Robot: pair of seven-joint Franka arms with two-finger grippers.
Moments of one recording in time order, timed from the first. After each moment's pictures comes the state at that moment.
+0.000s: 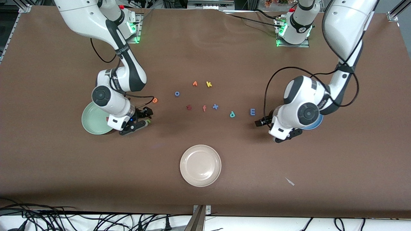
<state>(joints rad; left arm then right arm) -0.07 0.59 -0.30 -1.72 -0.03 2.10 -0.71 0.43 0.53 -0.11 -1.96 0.23 2.48 -0.26</state>
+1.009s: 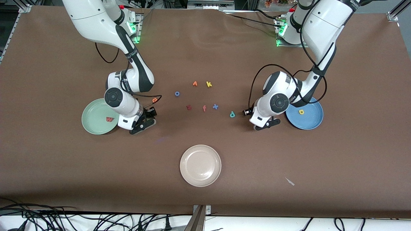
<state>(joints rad) -0.16 0.62 -0.30 -1.90 -0.03 2.29 -0.74 0.47 0.58 -0.11 -1.96 0.23 2.51 -0.31</state>
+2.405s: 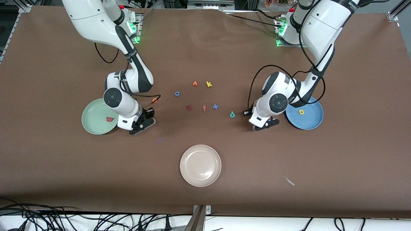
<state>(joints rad) -0.16 0.62 -0.30 -1.90 -0.03 2.30 -0.74 0.47 0.57 -0.12 -1.96 0.22 2.51 -0.34</state>
